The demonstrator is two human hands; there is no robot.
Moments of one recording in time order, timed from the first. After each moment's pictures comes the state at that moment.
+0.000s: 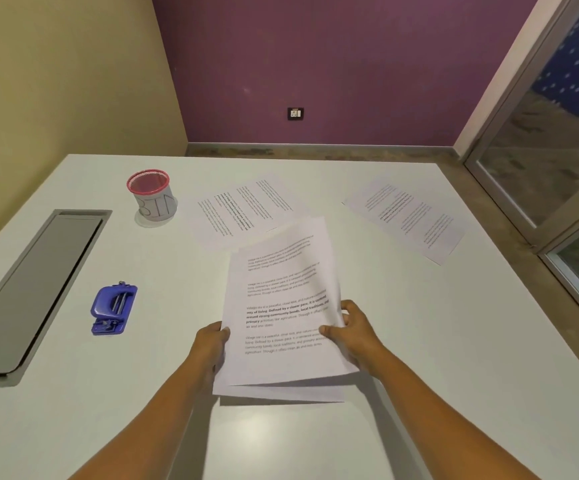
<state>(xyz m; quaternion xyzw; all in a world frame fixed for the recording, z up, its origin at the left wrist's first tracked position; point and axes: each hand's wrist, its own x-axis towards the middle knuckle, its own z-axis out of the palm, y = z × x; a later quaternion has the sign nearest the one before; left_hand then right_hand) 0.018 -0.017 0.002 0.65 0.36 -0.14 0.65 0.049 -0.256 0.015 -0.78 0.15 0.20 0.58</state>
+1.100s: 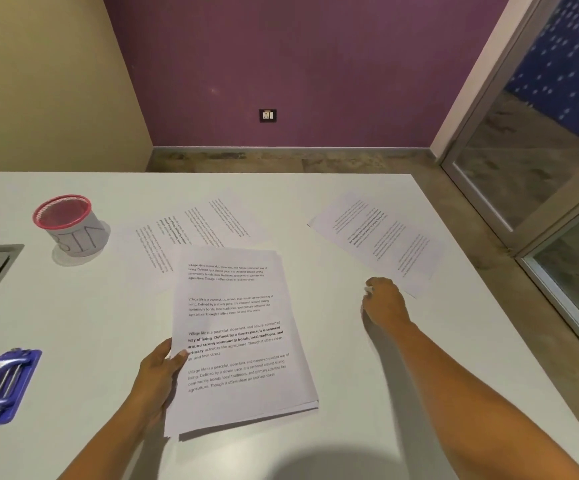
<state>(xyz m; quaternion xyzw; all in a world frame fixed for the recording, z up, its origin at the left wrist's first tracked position) 0.087 -0.037 -0.014 0.59 0.30 -0.09 0.74 0.217 -0.384 -0.013 -0.96 0.13 0.06 0.24</state>
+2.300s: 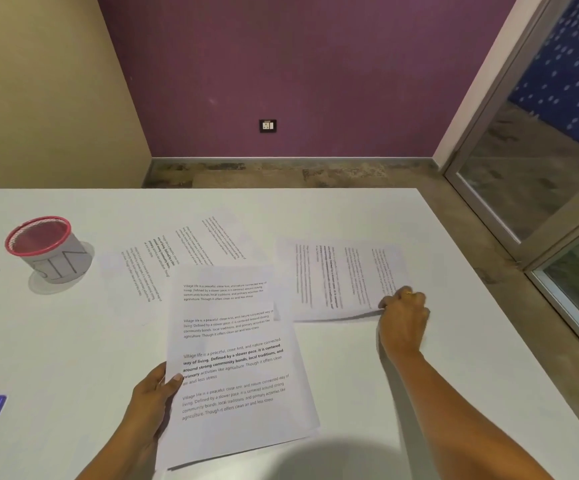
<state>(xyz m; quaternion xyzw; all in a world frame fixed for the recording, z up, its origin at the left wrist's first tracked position) 0.124 -0.041 -0.041 0.57 0.28 -0.07 0.77 0.247 -0.396 -0.027 -0.98 0.15 -0.10 0.06</state>
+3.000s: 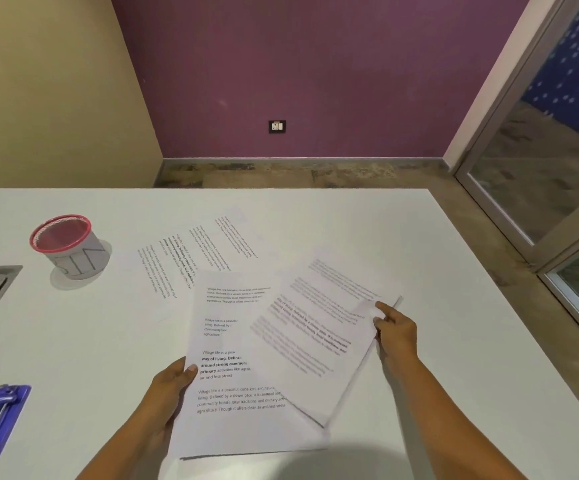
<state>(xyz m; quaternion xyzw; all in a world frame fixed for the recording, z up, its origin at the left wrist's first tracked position) 0.125 -0.032 -0.037 0.57 0.28 -0.15 0.76 0.231 -0.373 -0.042 -0.70 0.33 -0.02 0.64</state>
